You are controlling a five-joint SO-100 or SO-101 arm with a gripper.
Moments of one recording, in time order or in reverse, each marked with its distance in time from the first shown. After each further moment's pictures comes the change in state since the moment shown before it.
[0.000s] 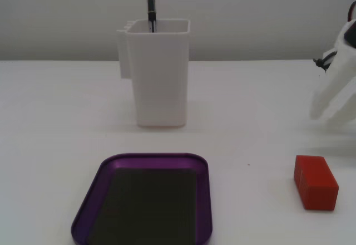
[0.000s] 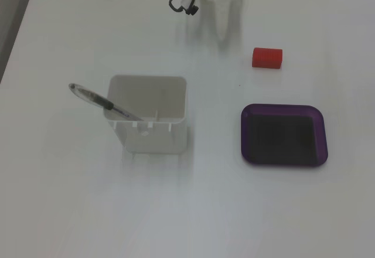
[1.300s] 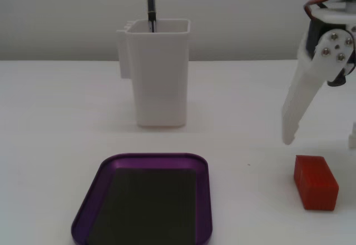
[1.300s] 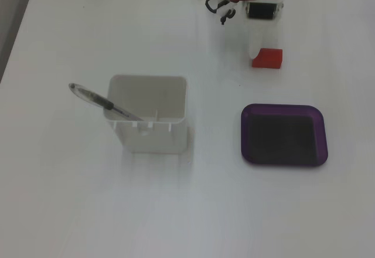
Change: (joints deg) arm -18.6 -82.3 -49.5 2.2 30.5
